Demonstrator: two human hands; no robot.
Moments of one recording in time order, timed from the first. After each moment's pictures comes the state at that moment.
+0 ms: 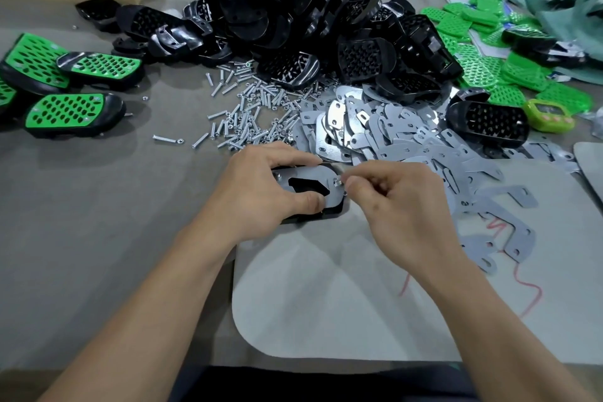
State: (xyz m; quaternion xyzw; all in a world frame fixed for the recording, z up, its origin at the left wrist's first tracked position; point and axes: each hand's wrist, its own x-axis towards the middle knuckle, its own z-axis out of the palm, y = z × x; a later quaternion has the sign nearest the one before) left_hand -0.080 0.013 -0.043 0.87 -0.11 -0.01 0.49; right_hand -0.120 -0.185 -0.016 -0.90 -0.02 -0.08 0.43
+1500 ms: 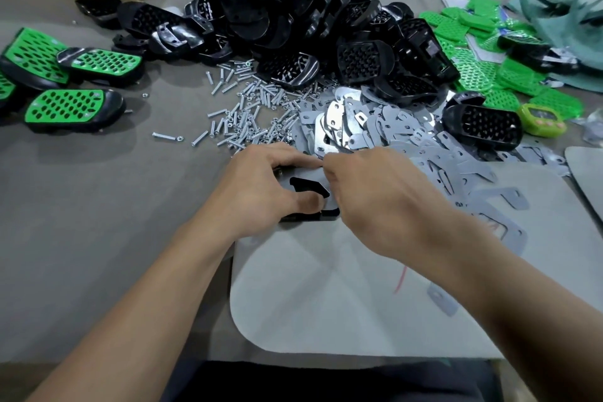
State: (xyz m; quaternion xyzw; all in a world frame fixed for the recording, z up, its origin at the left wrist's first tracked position) left_hand -0.081 0.012 -0.038 0.86 -0.12 -0.04 0.49; right_hand -0.103 -0.170 0.022 -0.97 -0.23 0.00 0.01
